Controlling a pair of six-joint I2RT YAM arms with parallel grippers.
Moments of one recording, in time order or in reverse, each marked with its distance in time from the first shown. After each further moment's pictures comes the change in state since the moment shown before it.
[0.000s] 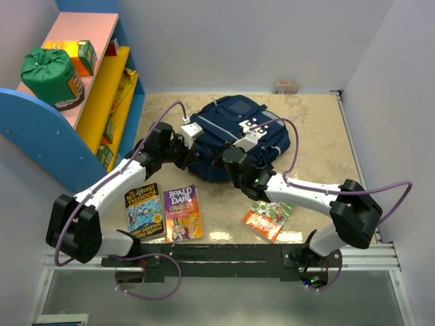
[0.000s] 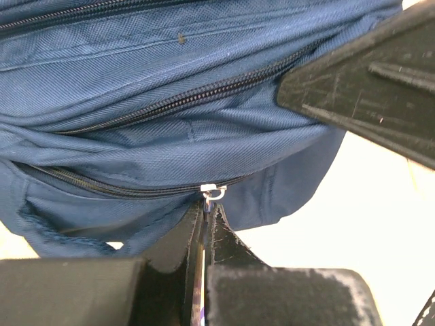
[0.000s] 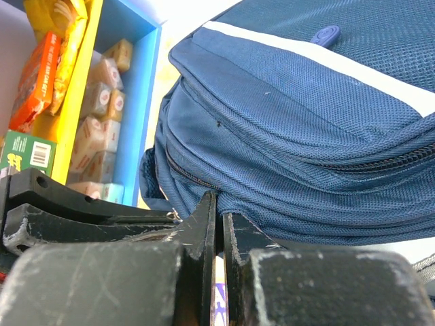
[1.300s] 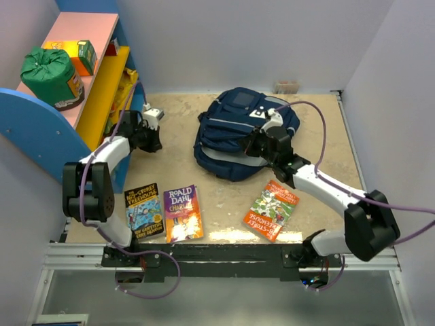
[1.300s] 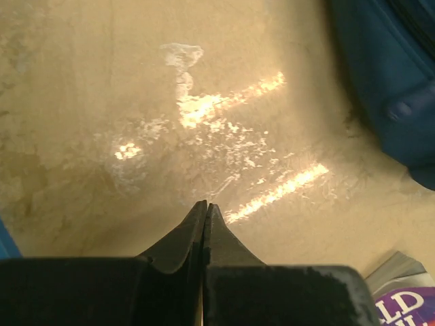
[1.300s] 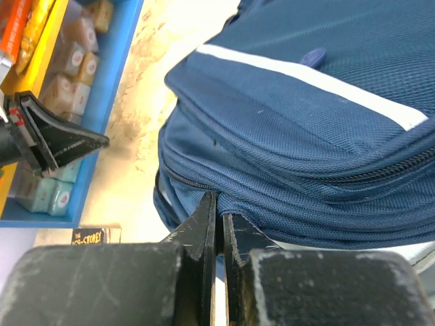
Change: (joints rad) left arm 0.419 0.323 0.165 -0.052 0.027 0.052; right arm -0.417 -0.178 -0.123 -0.044 -0.591 -0.293
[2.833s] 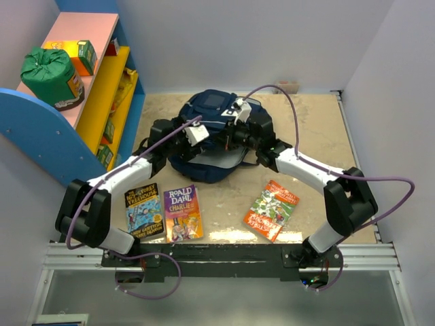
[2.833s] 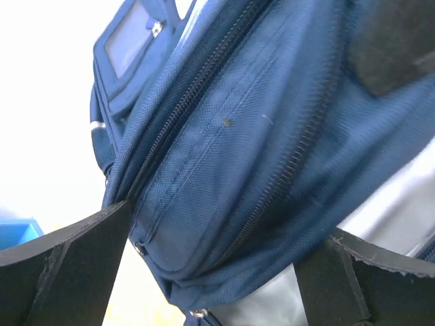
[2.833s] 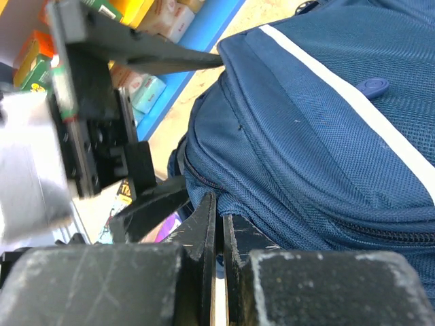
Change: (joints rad) left arm -0.399 -0.201 -0.207 0.421 -0.151 0.463; right arm 0.051 0.270 0.263 0.047 -0.399 -0.133
